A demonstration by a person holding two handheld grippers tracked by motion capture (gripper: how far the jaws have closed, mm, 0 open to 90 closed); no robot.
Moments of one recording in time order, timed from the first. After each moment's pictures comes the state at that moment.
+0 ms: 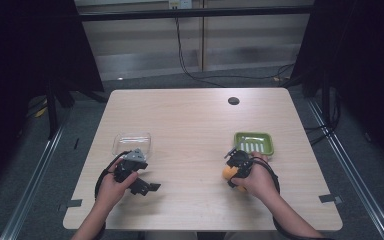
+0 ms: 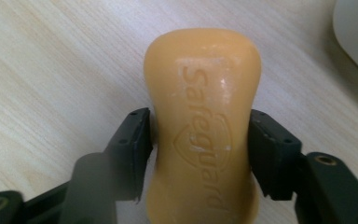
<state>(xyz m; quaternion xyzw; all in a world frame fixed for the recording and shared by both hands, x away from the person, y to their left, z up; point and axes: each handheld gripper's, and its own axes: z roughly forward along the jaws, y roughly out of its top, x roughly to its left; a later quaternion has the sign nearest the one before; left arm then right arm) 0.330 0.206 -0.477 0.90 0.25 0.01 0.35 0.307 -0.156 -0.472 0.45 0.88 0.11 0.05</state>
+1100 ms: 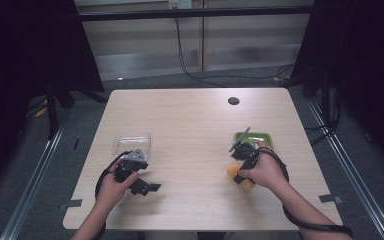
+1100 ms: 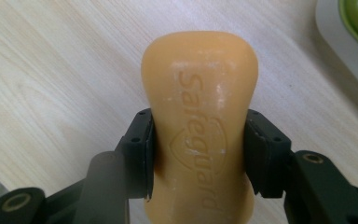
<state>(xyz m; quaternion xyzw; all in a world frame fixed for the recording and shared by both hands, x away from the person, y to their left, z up) 0.330 0.205 -0.477 0.90 0.25 0.01 0.35 0.318 -0.171 -0.443 0.43 0.90 0.10 -0.02</state>
